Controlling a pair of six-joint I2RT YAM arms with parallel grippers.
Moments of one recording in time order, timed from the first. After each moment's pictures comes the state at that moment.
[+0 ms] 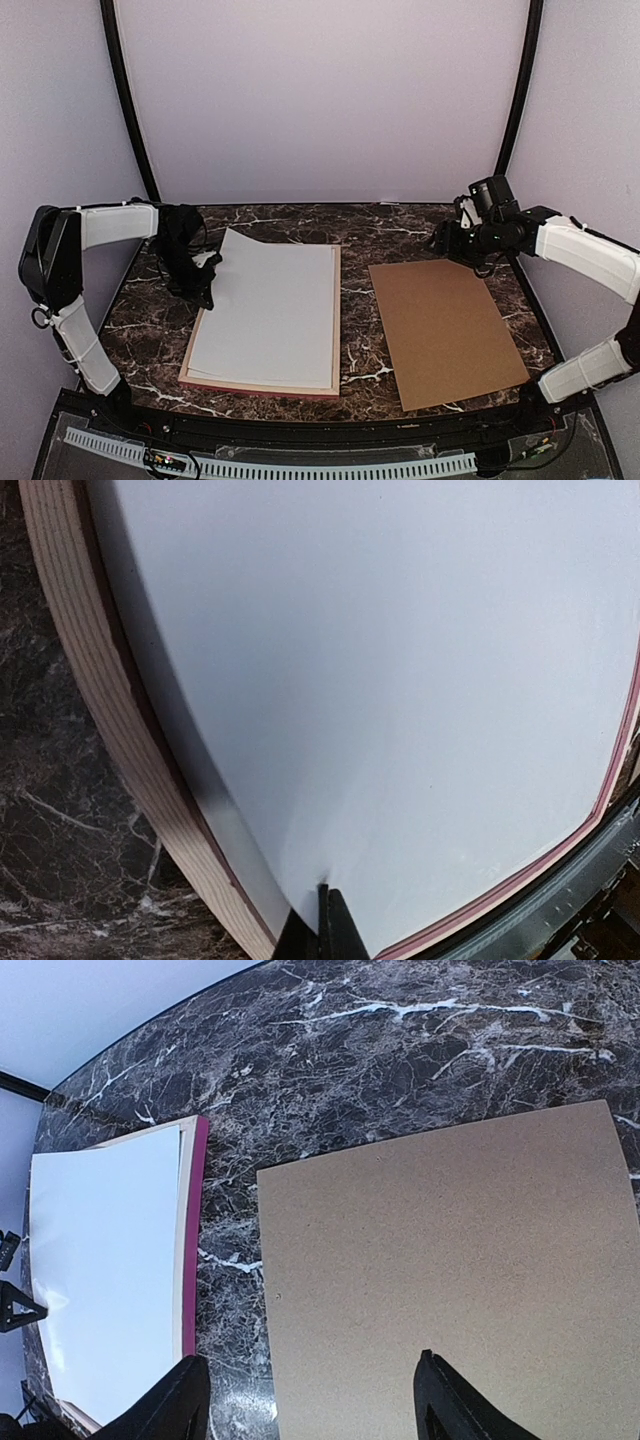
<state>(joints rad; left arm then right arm) -0.27 1.75 1.22 -1.03 0.34 -0.07 0.39 1.31 1.03 -0.54 -0.11 0.55</state>
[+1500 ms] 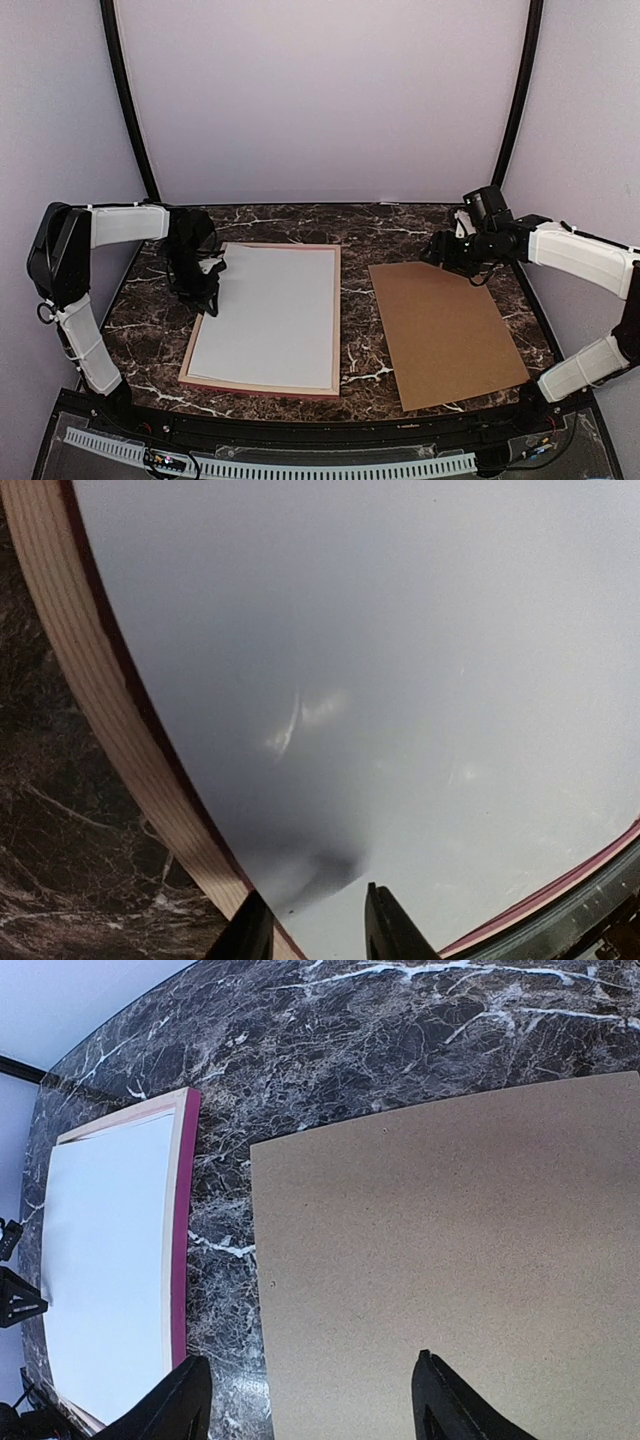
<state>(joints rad) -0.33 1.80 1.25 -1.07 0.22 -0.08 0.39 1.35 0.97 -0.47 -0.16 0.55</state>
